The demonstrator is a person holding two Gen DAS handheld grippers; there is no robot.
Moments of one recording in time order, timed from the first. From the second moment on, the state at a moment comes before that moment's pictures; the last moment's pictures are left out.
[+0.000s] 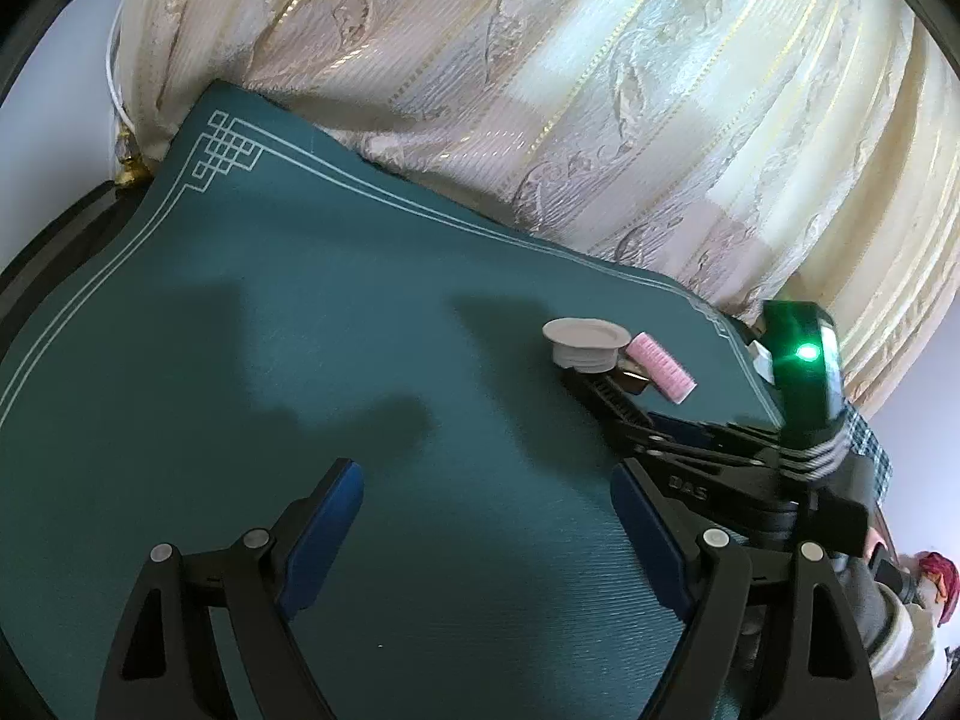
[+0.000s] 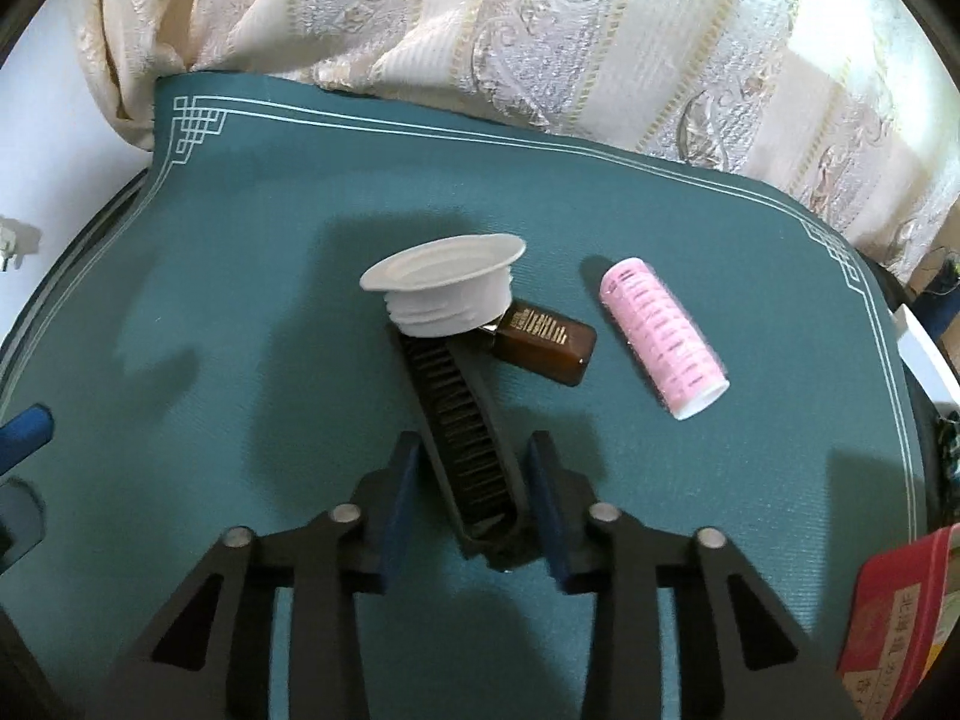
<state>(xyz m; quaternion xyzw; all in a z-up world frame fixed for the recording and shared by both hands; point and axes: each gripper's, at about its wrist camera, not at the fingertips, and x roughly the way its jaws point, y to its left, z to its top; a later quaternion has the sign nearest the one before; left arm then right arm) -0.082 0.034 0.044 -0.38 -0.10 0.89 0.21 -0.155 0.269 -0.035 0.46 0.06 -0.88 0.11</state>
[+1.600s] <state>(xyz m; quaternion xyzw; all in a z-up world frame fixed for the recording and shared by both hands) -0.222 0.188 0.016 -0.44 -0.03 0.86 0.25 -0.059 0.337 -0.036 0.45 -0.08 -0.88 0.14</state>
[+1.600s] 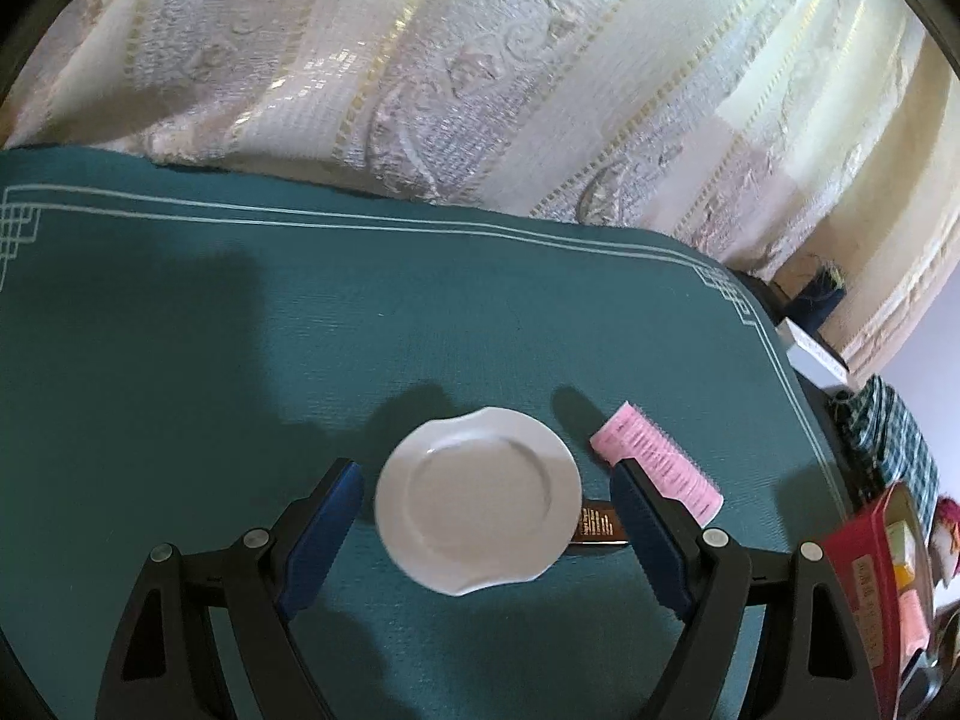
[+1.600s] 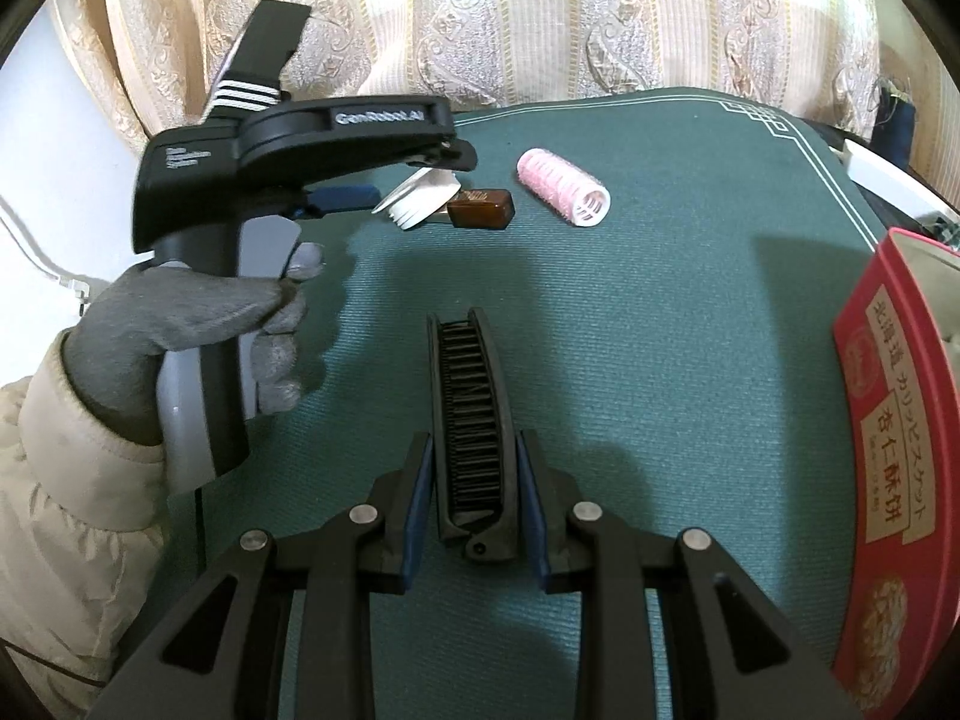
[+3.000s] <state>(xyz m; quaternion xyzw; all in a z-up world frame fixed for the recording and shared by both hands) -0.056 0.089 0.069 -0.37 -0.05 0.89 0.25 -0.062 0.323 -0.034 0.45 -0.03 -0.88 0.11</state>
